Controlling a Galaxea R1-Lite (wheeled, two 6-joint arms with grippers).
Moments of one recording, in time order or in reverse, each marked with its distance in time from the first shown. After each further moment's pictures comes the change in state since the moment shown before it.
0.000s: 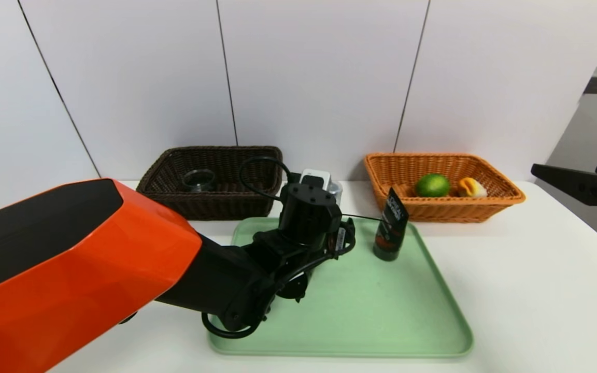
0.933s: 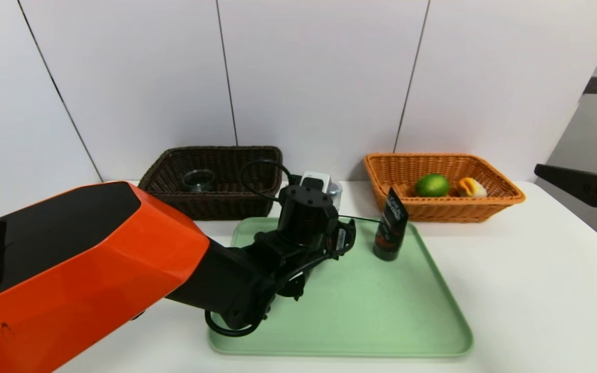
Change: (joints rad) left arm 0.020 0.027 0.000 -0.040 -0.058 0.000; right arm 0.001 -0.014 0.005 0.001 0.002 -0.002
